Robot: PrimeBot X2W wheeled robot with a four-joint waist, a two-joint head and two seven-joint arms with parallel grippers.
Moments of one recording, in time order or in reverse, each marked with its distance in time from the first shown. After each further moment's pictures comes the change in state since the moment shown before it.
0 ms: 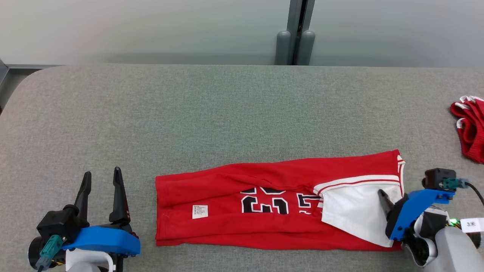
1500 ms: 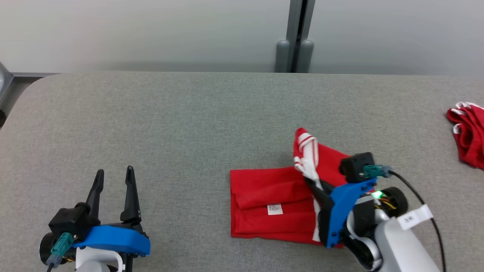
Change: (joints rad) left arm 0.000 0.000 -0.050 -0.027 -0.011 0.010 0.012; right arm 0.085 0.046 0.382 -0.457 0.064 0.002 0.133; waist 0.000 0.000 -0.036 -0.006
